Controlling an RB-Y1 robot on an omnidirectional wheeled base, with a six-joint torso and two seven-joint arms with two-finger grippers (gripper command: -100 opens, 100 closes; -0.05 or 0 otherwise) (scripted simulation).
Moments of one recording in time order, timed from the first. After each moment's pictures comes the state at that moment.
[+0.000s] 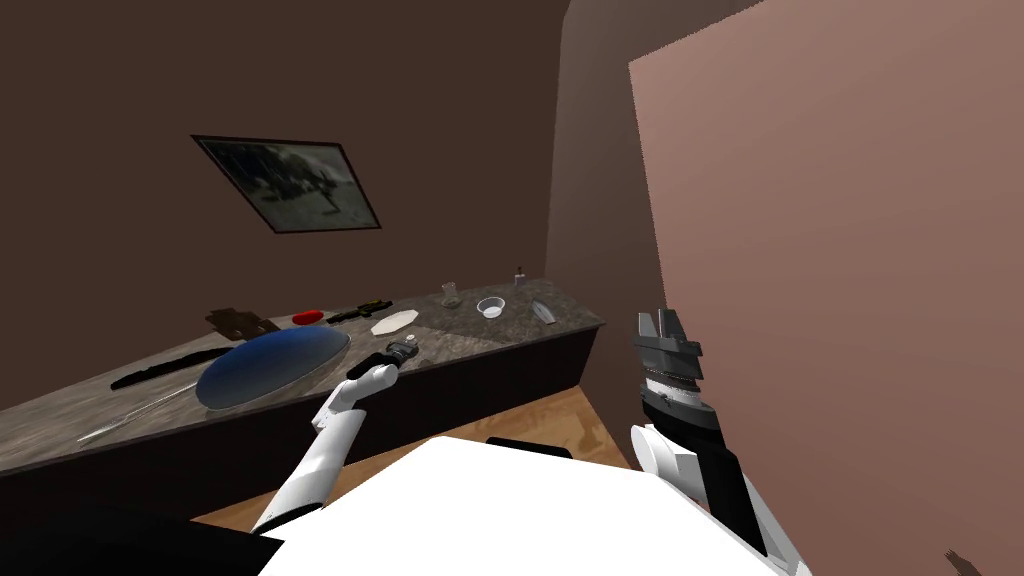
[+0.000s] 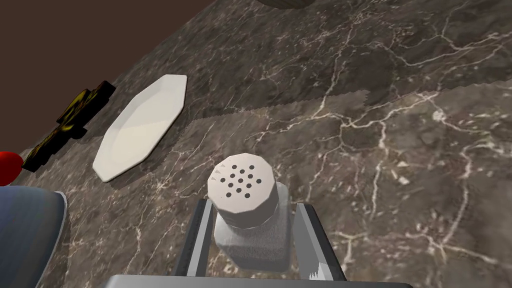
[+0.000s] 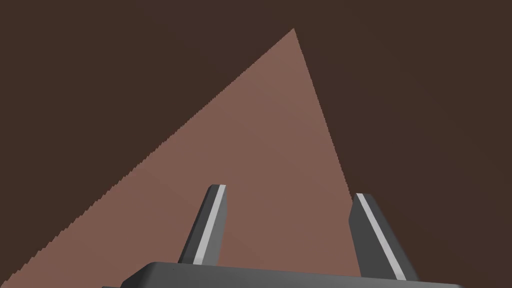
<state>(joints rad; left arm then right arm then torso) 0.09 0.49 0.48 -1.46 0.51 0.42 0.83 0.47 -0.04 -0.06 -2.24 -0.06 -0.56 0.07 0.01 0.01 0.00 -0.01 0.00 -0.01</state>
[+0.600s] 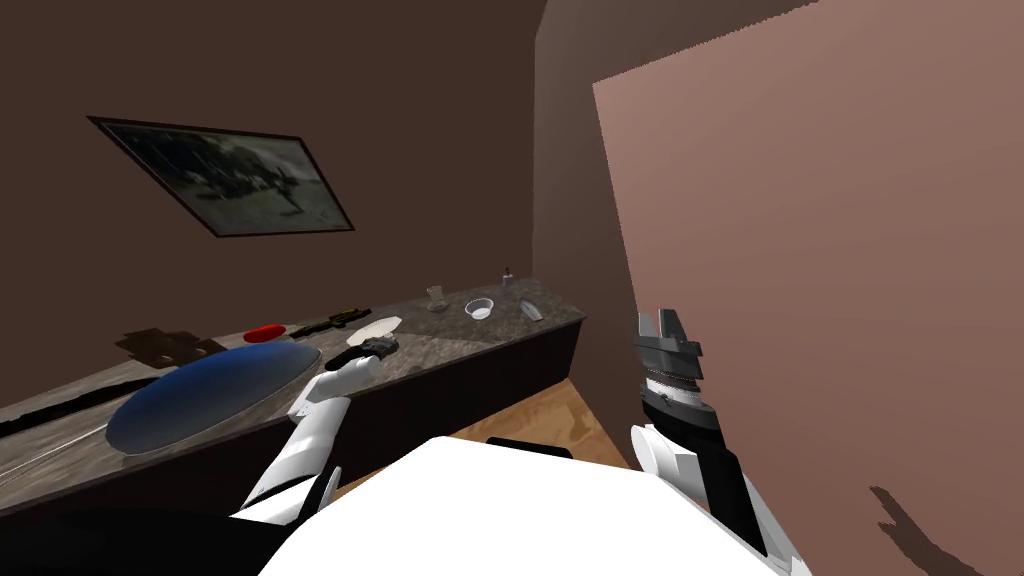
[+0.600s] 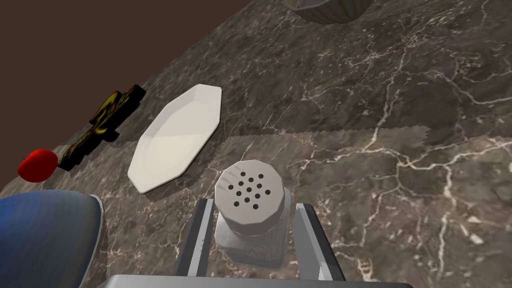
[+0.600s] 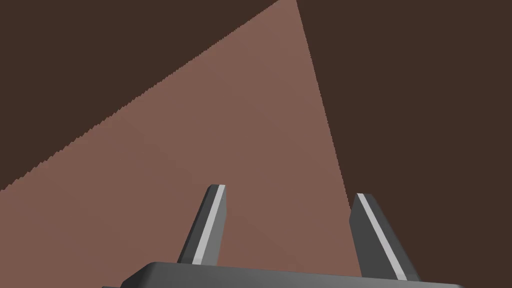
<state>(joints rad) 0.00 0.59 0.60 -1.32 0.45 0.45 0.89 0.47 -0.04 -0.06 -2.24 -0.06 -0.56 0.07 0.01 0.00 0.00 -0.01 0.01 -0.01</state>
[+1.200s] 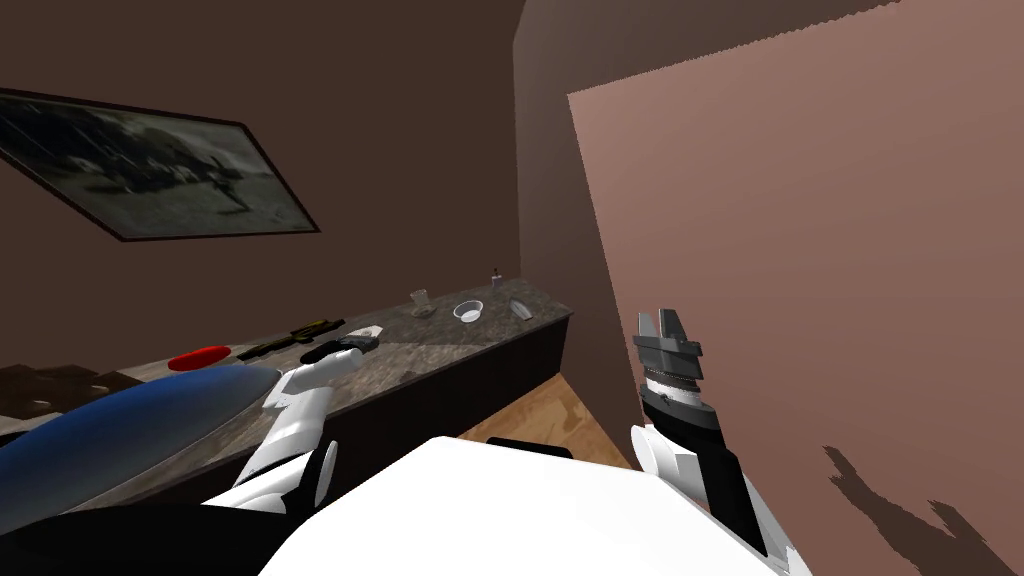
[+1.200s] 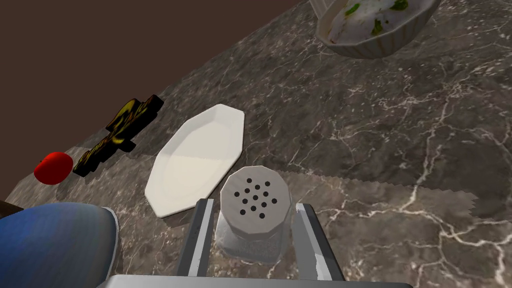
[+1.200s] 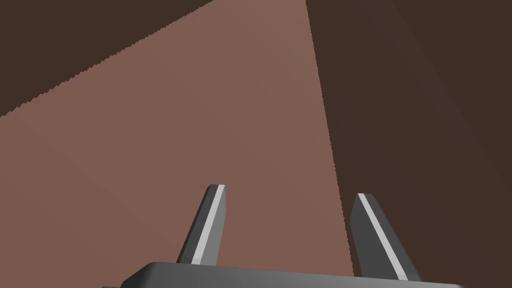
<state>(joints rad) -0.08 0.68 0.72 -1.18 0.39 0.48 0.94 0.47 -0.04 -0.06 -2.24 -0.06 -0.56 0.07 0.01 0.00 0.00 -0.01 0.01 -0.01</state>
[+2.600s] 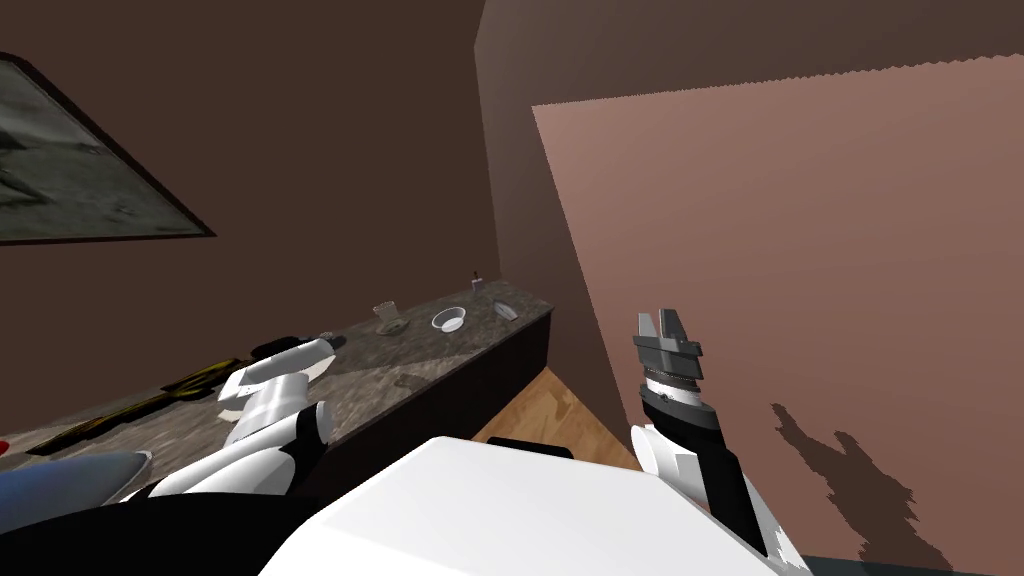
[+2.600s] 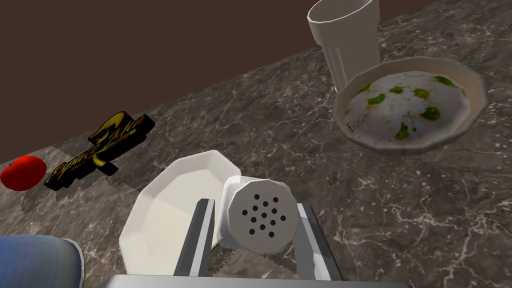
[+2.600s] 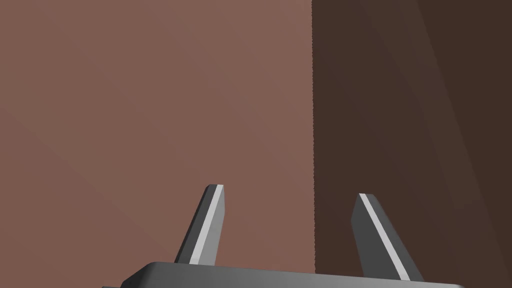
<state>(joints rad) -0.26 0.84 0.92 -0.88 0.28 0.49 1.00 0.47 -0.04 -0.06 -2.24 -0.06 -0.56 0.07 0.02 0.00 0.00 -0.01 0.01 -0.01</state>
